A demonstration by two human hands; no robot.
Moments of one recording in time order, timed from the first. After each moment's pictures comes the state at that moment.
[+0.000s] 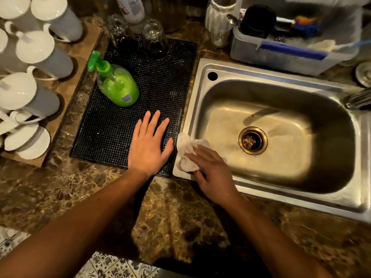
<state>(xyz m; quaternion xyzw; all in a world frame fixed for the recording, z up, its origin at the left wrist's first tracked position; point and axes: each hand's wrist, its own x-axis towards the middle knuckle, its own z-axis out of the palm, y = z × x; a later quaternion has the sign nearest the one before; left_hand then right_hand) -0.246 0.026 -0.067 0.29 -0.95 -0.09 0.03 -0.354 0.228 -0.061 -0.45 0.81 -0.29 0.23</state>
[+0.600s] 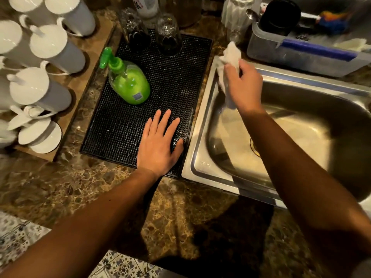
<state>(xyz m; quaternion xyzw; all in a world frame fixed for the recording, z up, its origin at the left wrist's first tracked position) -0.246 0.025 -0.066 0.29 -0.95 -0.10 0.04 -0.517 0.086 -0.028 -0.25 0.86 -0.42 0.14</state>
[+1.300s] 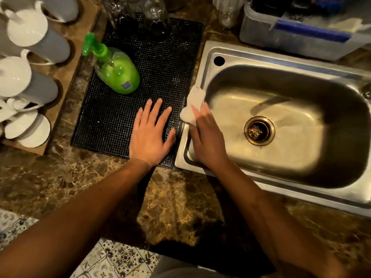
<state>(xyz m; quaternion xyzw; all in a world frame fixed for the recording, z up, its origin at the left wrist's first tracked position) -0.245 0.029 -0.069 0.29 -0.95 -0.10 0.03 -0.376 0.166 -0.076 -0.41 0.82 -0.35 0.19</state>
